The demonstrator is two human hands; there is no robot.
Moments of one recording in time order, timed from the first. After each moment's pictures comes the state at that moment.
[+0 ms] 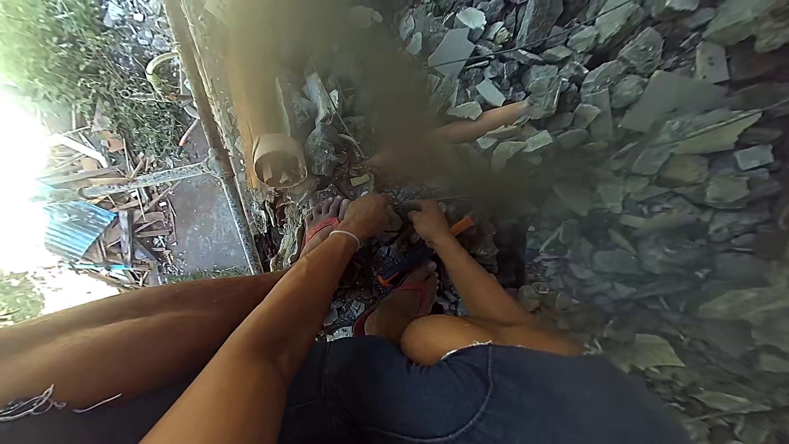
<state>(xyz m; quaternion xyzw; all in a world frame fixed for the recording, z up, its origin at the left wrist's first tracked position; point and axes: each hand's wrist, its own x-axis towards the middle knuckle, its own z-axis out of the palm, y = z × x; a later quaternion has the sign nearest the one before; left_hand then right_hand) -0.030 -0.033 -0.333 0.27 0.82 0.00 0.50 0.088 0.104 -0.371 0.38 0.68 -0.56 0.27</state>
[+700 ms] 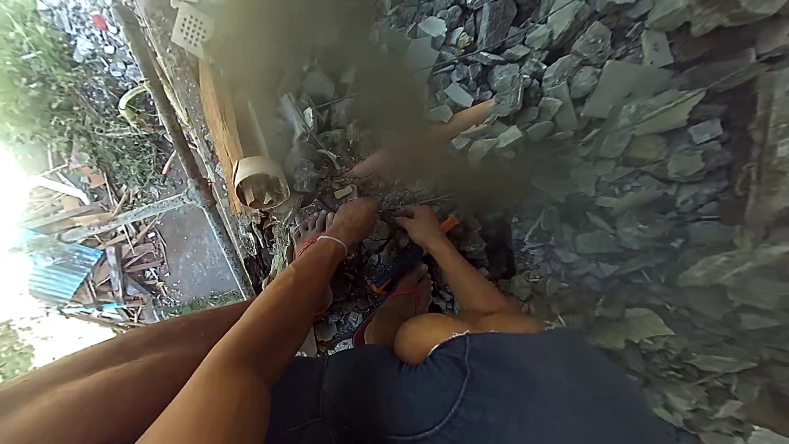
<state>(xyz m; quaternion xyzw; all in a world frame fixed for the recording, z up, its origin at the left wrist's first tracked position) -0.034 -0.038 -0.280 0.48 0.84 0.08 0.23 0.097 0.118 -0.376 0.39 0.70 -0.54 0.27</state>
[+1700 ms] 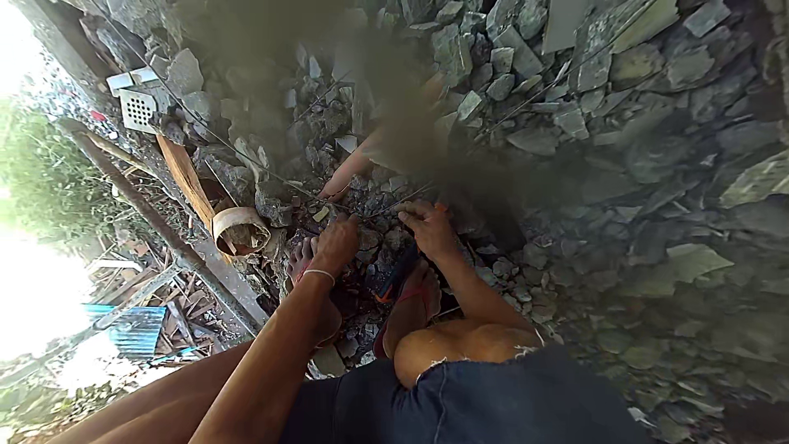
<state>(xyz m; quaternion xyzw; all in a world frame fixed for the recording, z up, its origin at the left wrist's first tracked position) -0.030 -0.018 -0.341 0.35 0.81 -0.07 0.46 0.133 0.135 -0.341 0.46 0.61 -0.65 -0.02</state>
